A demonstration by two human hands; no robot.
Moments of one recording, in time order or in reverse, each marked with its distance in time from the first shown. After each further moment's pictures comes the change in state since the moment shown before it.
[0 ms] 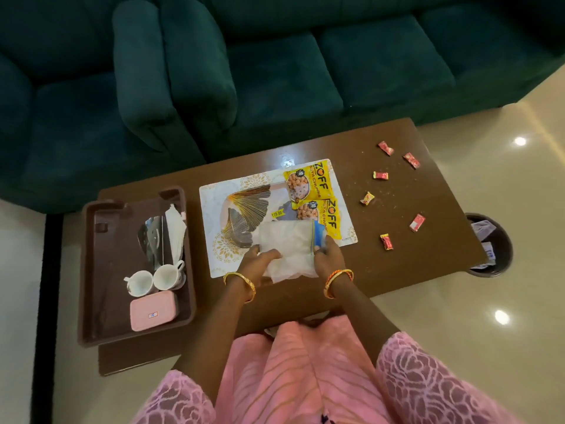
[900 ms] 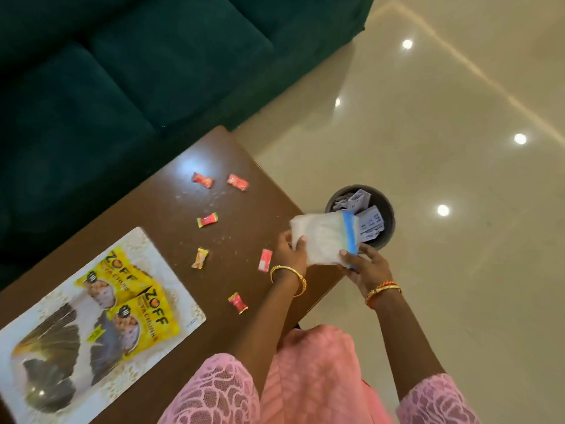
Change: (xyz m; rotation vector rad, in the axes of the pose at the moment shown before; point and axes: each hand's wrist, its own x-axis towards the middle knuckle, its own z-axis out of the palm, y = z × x) left_hand 0.114 -0.010 0.521 0.595 -0.088 0.173; right_hand 0.174 0.168 -0.413 1.132 0.361 0.453
